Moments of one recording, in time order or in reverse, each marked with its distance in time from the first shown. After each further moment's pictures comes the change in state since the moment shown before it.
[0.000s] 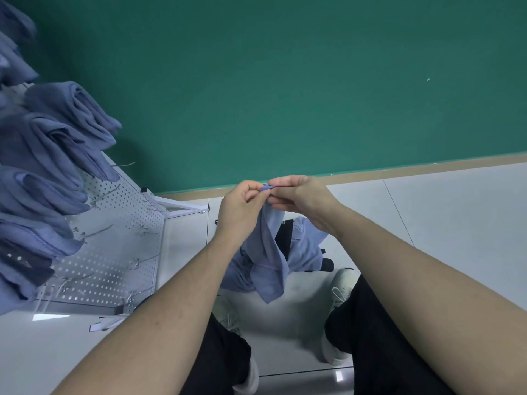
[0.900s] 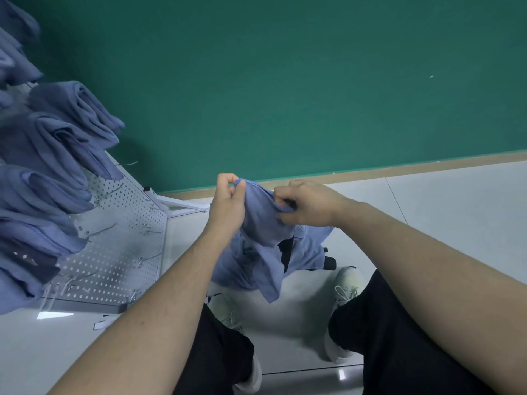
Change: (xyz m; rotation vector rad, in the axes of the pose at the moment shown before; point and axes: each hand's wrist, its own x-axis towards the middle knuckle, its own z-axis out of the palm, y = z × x) left_hand 0.004 -0.001 -0.022 0.078 0.079 -0.010; right_hand -0.004 -0.003 -0.019 -1.245 -0.222 -0.555
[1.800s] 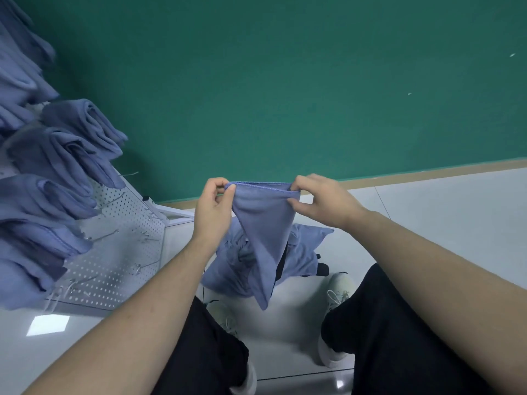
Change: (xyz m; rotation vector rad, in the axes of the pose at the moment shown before) left_hand -0.010 0.009 -0.013 -0.030 0.104 0.161; right_hand -0.039 0.014 -0.021 0.038 0.321 0.058
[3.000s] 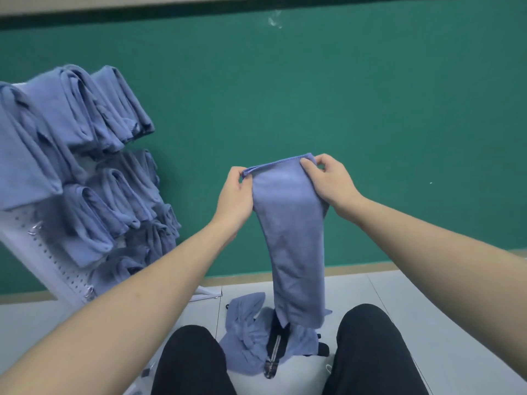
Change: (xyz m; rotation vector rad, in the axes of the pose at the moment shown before) left_hand -0.057 0.285 -0.067 -0.117 -0.054 0.250; right_hand 0.009 -0.198 -0.223 0.399 0.512 0.244
